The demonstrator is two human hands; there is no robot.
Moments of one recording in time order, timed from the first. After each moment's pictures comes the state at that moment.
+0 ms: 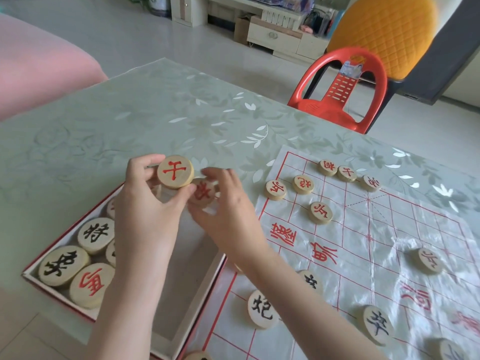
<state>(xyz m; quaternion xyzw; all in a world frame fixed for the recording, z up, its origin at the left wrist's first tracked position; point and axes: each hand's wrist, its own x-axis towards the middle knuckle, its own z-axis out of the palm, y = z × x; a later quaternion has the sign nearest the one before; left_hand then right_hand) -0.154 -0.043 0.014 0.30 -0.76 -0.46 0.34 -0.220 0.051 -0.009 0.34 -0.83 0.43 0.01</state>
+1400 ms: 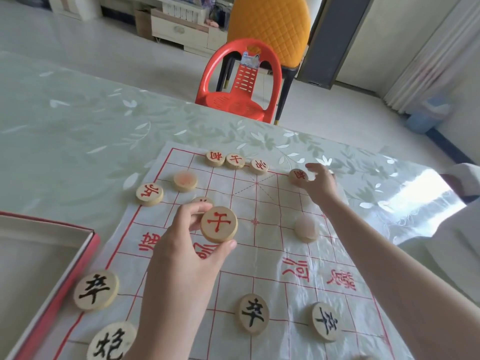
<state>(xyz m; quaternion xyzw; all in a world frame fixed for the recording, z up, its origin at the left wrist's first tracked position) -0.198 0.154 -0.002 0.09 -0.84 -0.51 0.16 -0.408 0.391 -0.024 -0.12 -0.94 0.32 0.05</state>
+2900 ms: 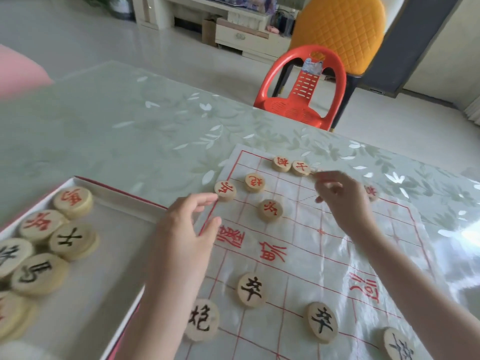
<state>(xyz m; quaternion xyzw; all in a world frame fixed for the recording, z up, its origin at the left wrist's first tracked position) -0.188 0.069 0.006 0.18 -0.83 -0.49 0.21 -0.339 0.283 0.006 0.09 -0.91 0.40 0.09</state>
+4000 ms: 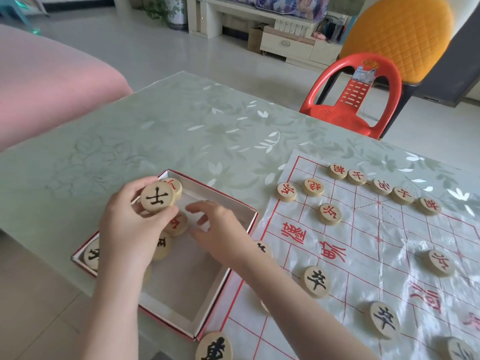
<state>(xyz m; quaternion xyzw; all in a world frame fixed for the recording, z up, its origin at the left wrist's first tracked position) -0.110 -0.066 0.018 0.35 -0.73 -0.51 0.29 -0.195 0.038 -0.013 0.36 -0.84 0.38 -0.18</state>
